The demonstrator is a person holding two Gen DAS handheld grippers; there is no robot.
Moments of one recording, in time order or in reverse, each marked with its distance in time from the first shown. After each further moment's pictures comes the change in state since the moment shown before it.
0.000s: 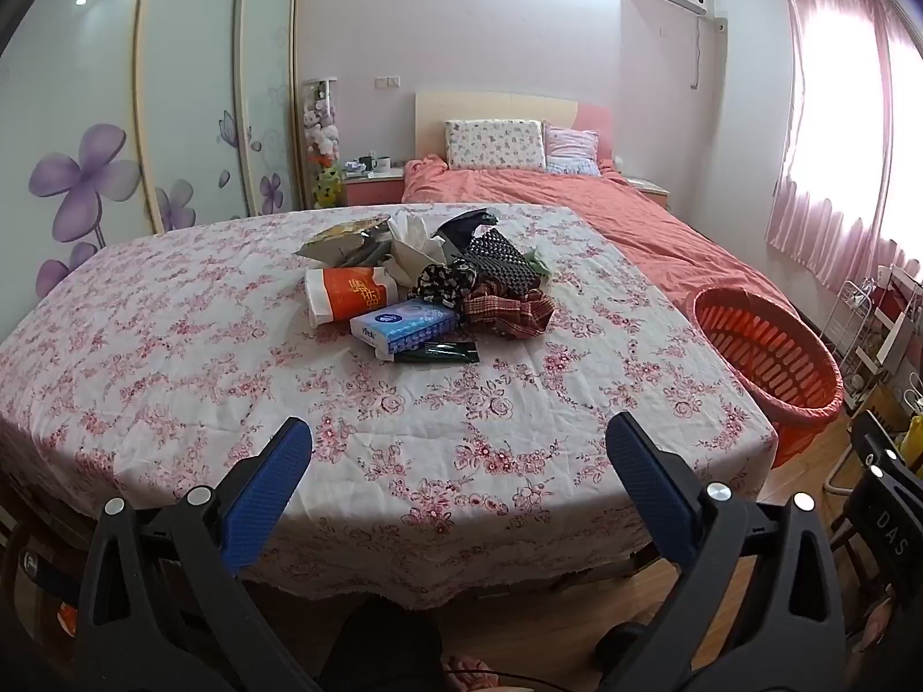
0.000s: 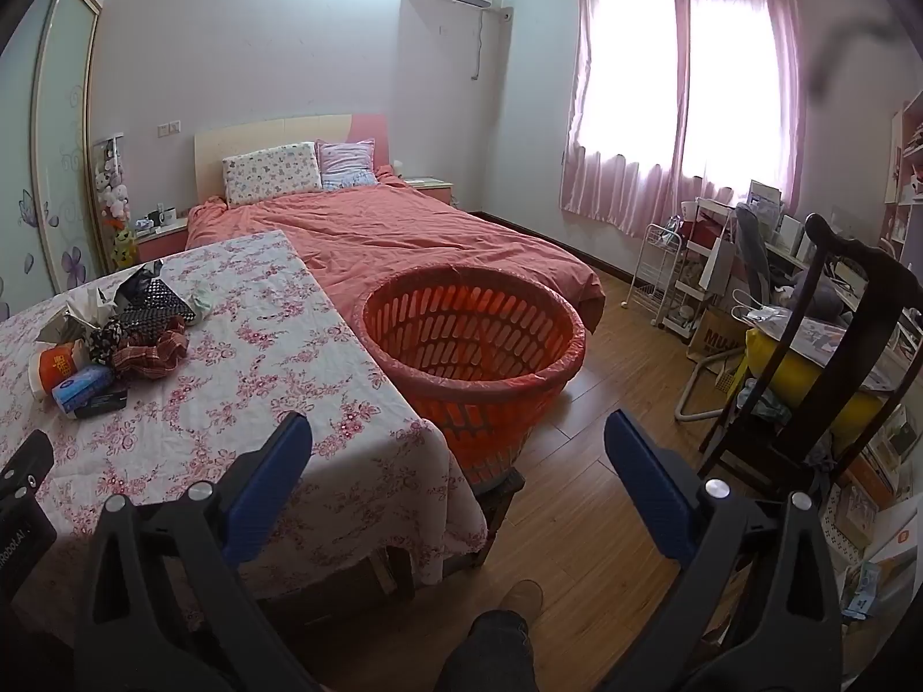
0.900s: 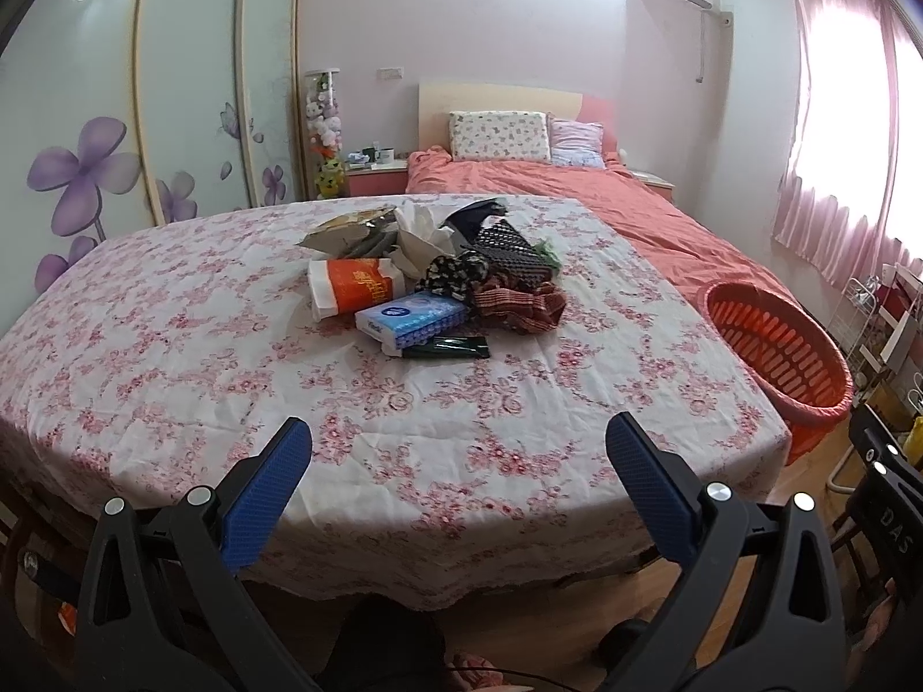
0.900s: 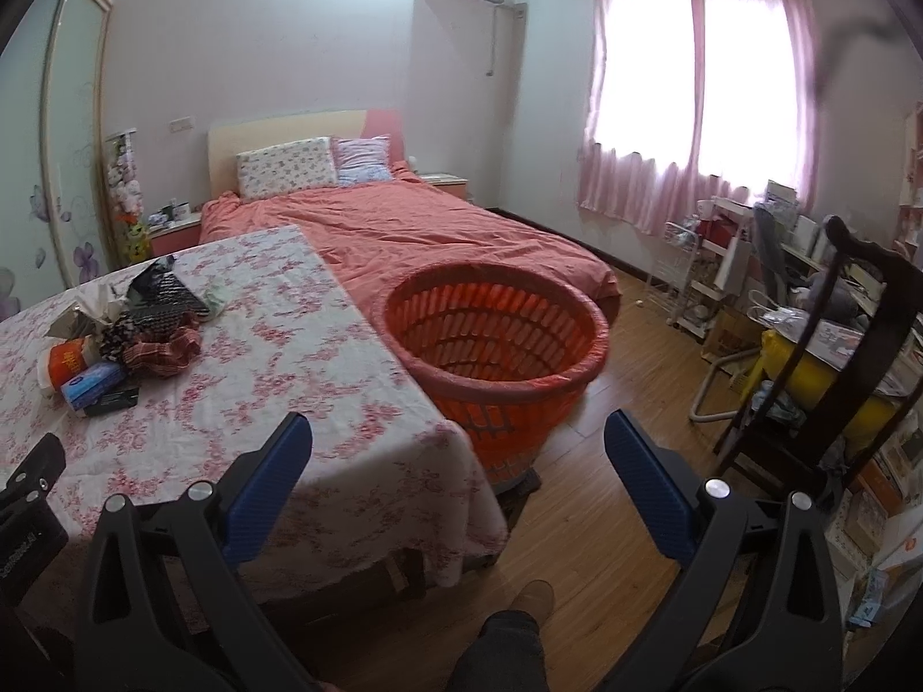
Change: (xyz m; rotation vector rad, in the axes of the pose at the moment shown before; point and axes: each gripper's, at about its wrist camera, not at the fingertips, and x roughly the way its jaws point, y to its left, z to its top) left arm 0.013 0.006 0.001 -0.009 0.024 0.018; right arm 0.012 0.017 0.002 -0.027 0.013 0.075
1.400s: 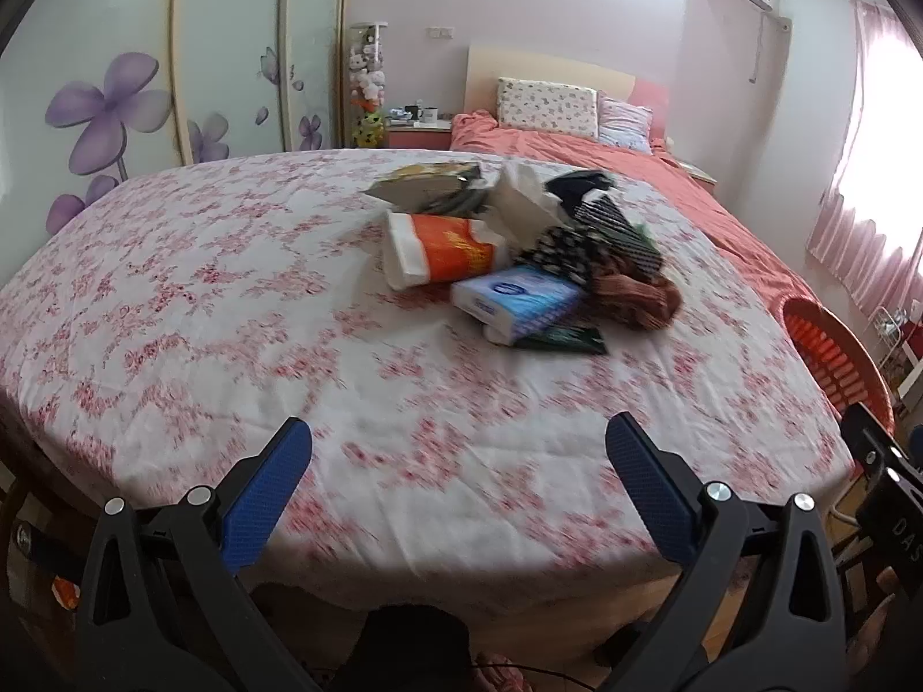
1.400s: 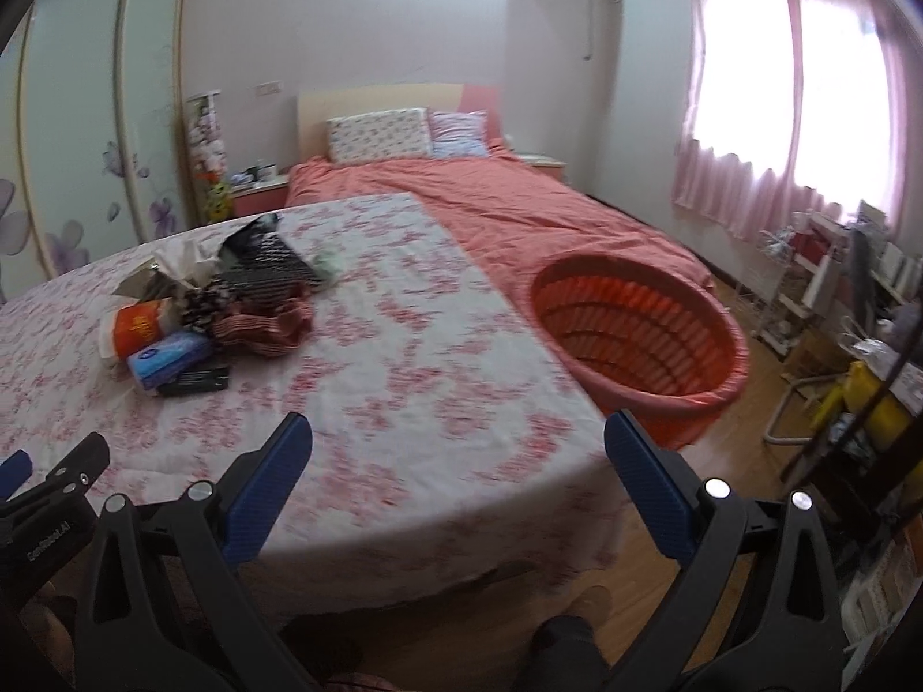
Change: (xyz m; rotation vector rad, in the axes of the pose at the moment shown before) left arm 0.046 0.068 0.007 -0.109 0.094 0.041; right arm 0.035 0.084 0.010 -0.103 0.065 0.202
